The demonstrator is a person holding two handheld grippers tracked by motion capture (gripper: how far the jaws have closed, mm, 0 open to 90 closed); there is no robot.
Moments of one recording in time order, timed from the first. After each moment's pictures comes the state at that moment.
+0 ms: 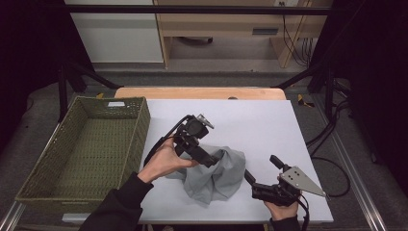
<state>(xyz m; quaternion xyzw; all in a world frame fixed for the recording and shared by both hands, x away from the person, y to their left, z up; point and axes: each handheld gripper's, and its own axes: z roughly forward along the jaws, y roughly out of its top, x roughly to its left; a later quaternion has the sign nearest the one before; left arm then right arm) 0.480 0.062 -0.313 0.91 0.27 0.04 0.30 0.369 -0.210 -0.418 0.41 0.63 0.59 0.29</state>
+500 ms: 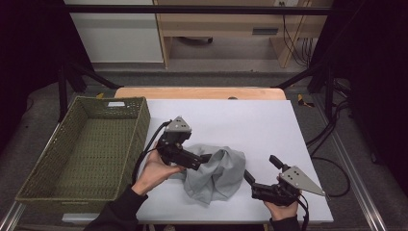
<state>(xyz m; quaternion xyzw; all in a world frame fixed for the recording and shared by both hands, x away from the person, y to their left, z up) 0.455 0.104 -0.328 0.83 0.29 0.09 0.47 0.370 -0.210 -0.419 0.41 0.63 0.59 0.29</state>
